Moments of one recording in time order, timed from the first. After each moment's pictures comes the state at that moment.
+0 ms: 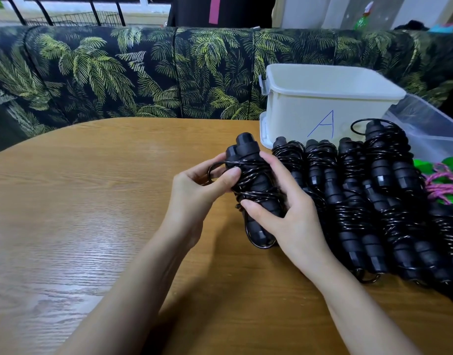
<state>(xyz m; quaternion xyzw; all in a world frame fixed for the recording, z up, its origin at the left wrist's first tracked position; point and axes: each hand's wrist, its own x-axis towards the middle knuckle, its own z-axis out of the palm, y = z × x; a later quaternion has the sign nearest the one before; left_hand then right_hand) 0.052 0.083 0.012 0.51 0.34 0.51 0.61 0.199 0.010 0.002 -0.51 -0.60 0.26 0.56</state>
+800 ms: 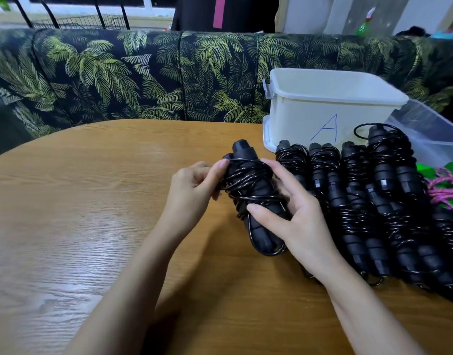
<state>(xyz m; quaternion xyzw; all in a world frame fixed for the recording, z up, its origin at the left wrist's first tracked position) 0.034 0.102 0.008 0.72 0.38 0.46 0.36 0.200 0.006 0.010 -0.48 -0.60 0.32 0.56</state>
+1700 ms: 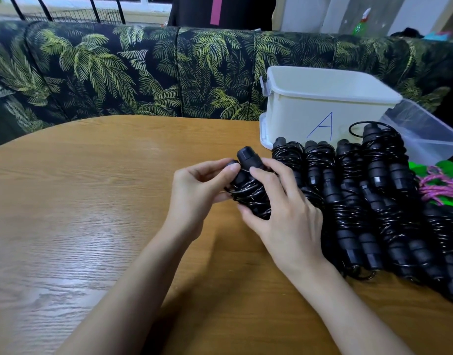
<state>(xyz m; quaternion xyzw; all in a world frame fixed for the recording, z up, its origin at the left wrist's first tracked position) 0.052 0.080 0.014 0.52 0.38 0.51 0.57 0.182 0.007 0.002 -0.64 -0.65 -0.16 0.38</state>
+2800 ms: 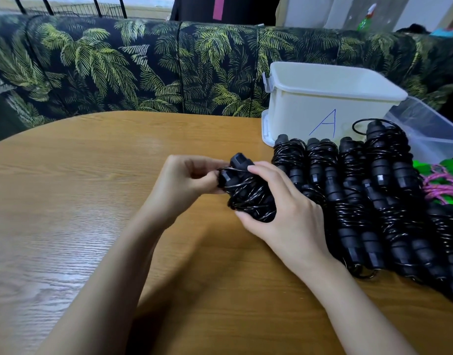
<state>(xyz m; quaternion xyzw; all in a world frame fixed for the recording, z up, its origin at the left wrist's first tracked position) 0.022 0.101 0.018 0.69 0.34 0.42 0.47 0.192 0.005 -0.002 -0.63 -0.68 -0.07 0.38</state>
